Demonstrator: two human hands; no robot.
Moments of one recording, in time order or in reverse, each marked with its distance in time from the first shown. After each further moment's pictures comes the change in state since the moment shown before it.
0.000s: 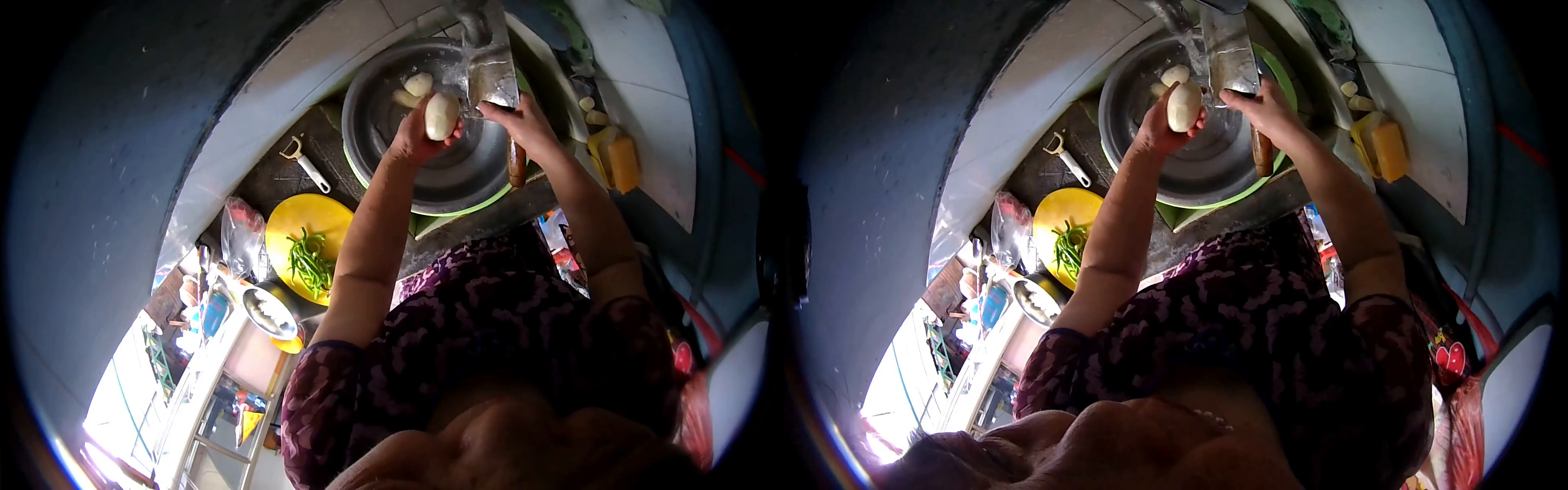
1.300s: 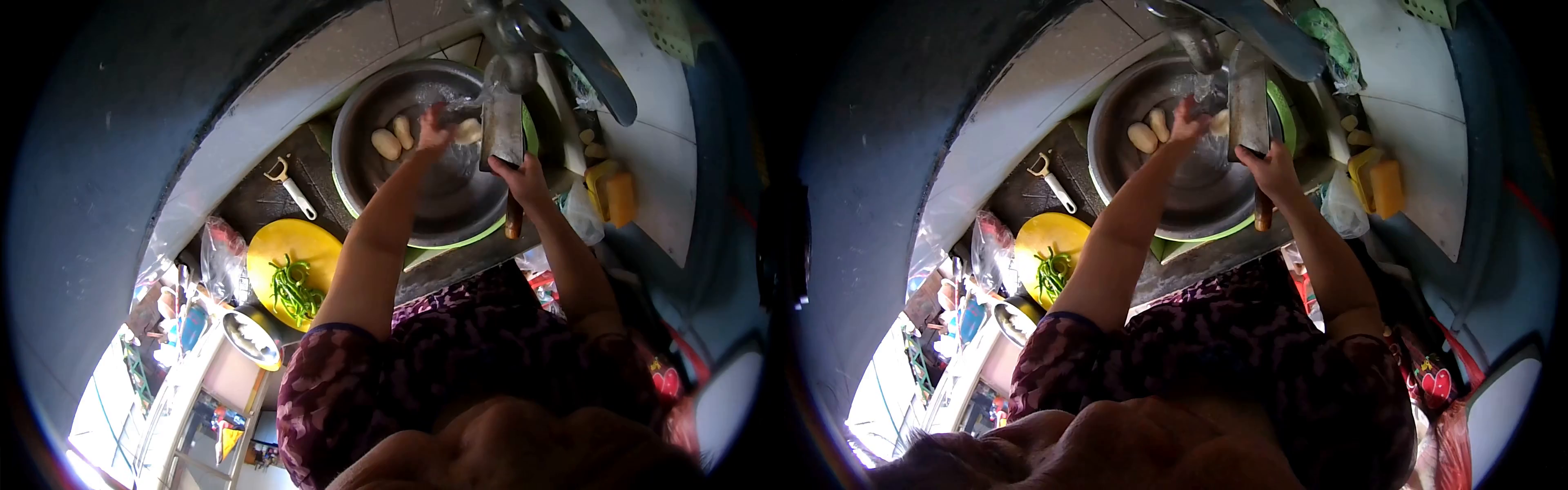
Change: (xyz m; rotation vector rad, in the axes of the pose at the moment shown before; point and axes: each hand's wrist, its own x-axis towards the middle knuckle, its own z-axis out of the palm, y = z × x) left_hand 0.124 -0.028 -0.090 0.966 0.473 0.527; right_hand -0.015 0.057 0.006 0.039 0.099 0.052
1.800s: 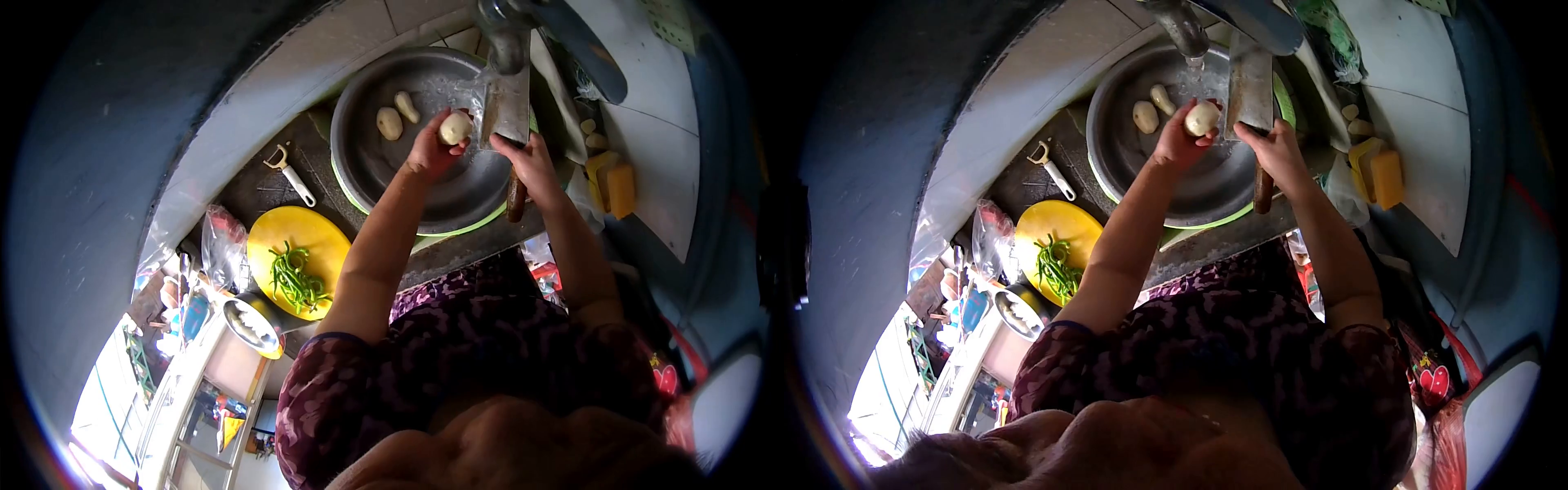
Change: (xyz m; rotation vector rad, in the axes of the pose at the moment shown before) left_hand -0.066 0.069 -0.010 -1.132 -0.353 -0.418; right_hand 0.000 -0.032 -0.005 0.040 -0.022 -0.012
